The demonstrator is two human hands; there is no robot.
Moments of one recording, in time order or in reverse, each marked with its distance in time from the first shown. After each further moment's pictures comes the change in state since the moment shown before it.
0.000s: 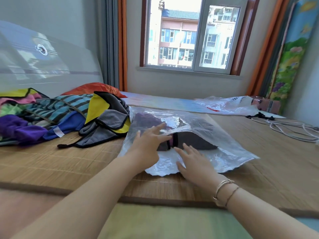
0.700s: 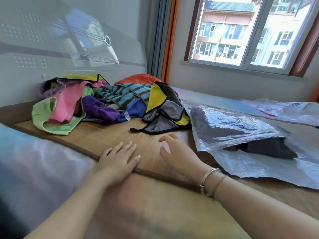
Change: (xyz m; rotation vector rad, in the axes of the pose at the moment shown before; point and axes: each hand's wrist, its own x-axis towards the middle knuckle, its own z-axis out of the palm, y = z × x) left_hand -0.174 -0.230 -0.013 0.073 -0.160 -0.569; right_hand 0.052 -0.248 0.025 0.416 0.092 -0.372
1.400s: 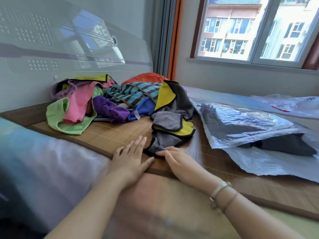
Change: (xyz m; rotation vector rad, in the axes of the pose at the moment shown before) left_hand -0.005 -0.001 0.006 0.087 0.119 0.008; right_hand -0.011 -0.007 0.035 0.093 -0.171 -0.020
